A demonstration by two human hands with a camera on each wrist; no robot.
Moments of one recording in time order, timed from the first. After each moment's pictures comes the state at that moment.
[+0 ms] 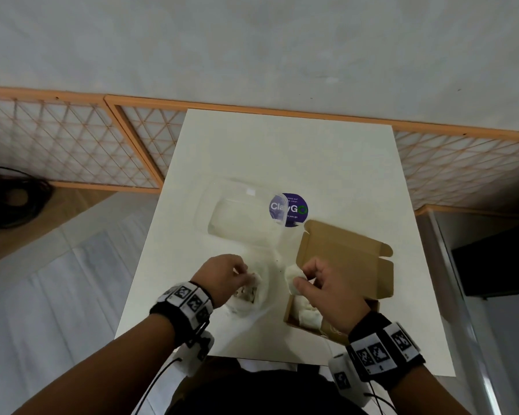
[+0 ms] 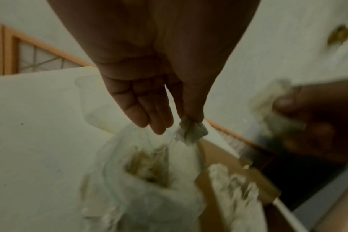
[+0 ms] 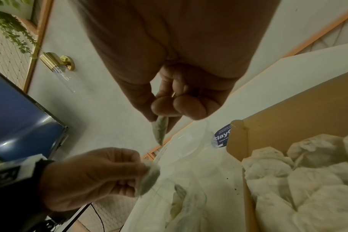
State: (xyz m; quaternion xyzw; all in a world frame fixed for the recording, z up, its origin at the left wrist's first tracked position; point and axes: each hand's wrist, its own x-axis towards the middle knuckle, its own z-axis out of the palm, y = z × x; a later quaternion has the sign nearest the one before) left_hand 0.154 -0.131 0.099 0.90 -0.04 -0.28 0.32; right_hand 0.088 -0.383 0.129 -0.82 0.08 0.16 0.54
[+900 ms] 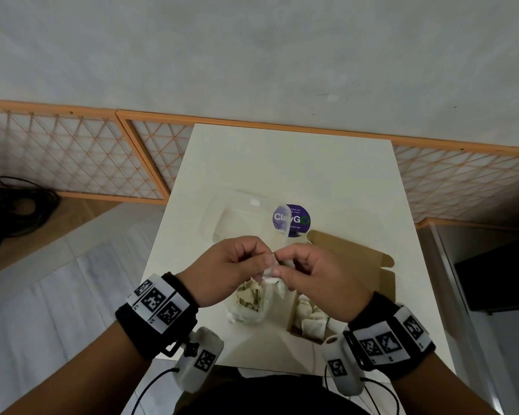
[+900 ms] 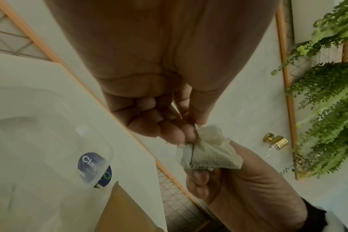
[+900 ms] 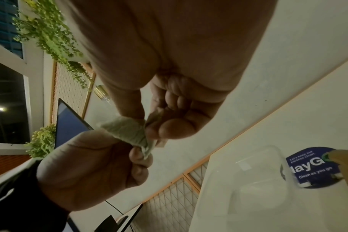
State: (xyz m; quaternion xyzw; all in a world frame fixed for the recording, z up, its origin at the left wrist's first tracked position) left_hand 0.146 -0.132 0.215 0.73 -0.14 -0.28 0.61; right_hand 0.115 -0.350 0.208 -0.76 -0.08 0.16 0.63
